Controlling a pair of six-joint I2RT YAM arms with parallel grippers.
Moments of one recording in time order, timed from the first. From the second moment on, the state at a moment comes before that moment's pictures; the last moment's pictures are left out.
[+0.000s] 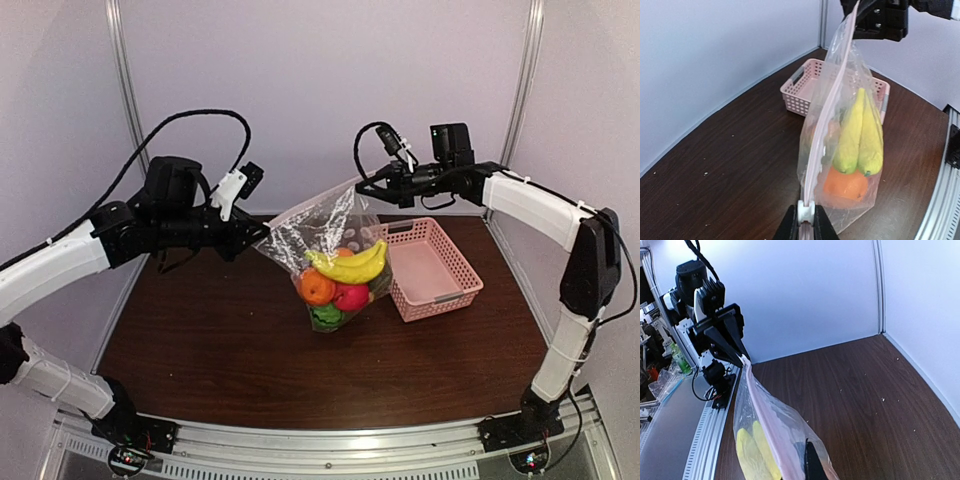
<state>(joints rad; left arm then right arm) -0.77 1.24 1.19 -0.41 0.10 0.04 0.42 1.77 1.64 -0.27 -1.07 -0.16</state>
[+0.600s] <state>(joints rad) -0.71 1.17 1.04 -0.40 0.30 0.07 0.46 1.70 1.36 -0.30 -0.97 -0.32</state>
